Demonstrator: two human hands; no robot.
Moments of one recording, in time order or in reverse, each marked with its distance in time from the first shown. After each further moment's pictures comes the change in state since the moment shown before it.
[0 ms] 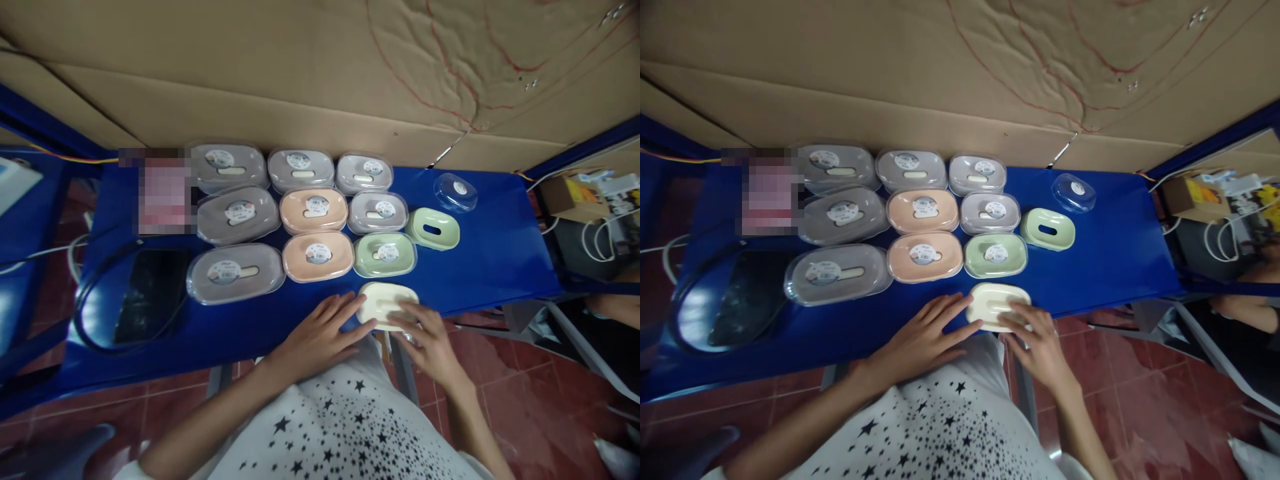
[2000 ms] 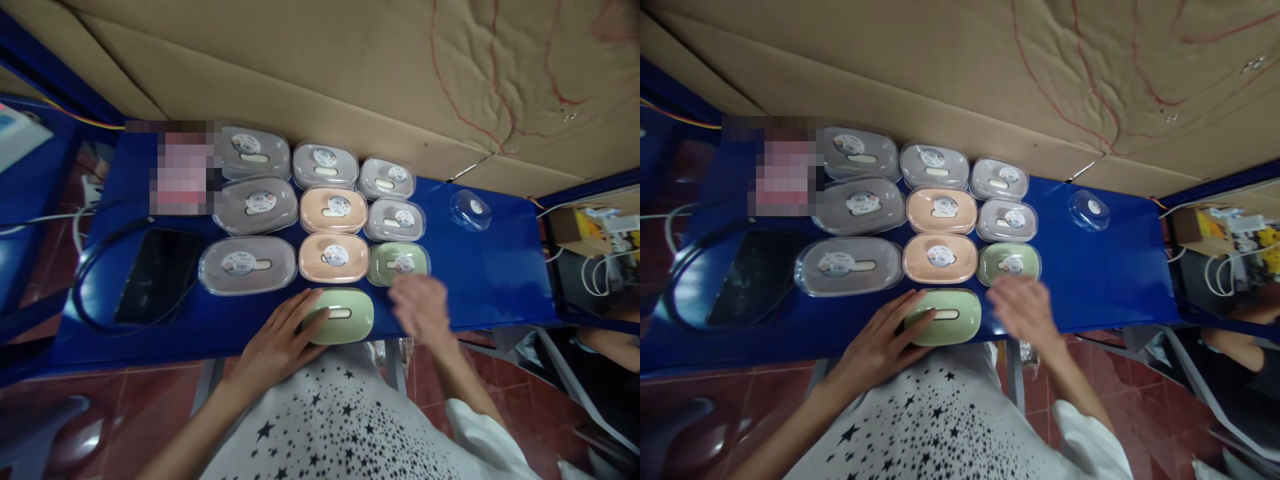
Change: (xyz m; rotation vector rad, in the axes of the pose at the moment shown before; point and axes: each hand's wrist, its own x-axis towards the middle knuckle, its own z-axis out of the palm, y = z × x) left_hand -0.062 -0.012 -0.012 0.041 0.253 -0.278; right_hand 0.108 0.009 -0.008 -0.122 0.195 -0.393
